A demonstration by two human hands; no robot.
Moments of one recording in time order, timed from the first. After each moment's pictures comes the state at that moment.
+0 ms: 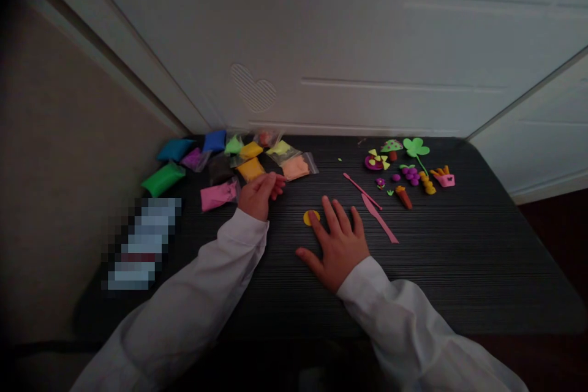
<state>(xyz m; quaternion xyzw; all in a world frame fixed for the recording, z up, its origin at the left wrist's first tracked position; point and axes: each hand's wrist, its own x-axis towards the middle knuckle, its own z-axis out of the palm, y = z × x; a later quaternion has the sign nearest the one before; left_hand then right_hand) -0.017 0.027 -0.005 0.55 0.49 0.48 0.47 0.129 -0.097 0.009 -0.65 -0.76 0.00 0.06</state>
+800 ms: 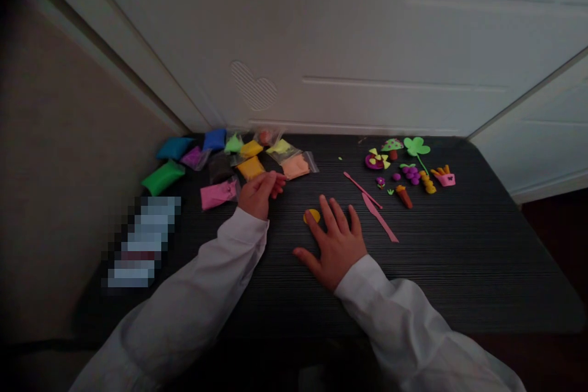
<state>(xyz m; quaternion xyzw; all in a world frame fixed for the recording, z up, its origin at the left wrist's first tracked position) -0.017 0.027 -0.004 0.55 0.50 0.48 0.47 0.126 -0.095 0.011 -0.64 -0.77 0.01 0.07</state>
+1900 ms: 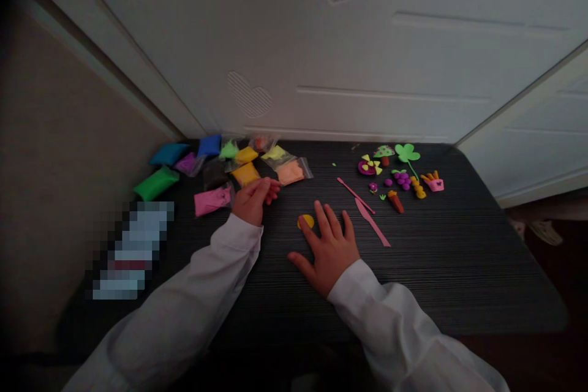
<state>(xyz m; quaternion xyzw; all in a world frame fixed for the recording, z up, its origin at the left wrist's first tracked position) -0.016 0.027 -0.002 0.54 0.50 0.48 0.48 0.126 -0.095 0.010 -0.64 -0.77 0.00 0.08</state>
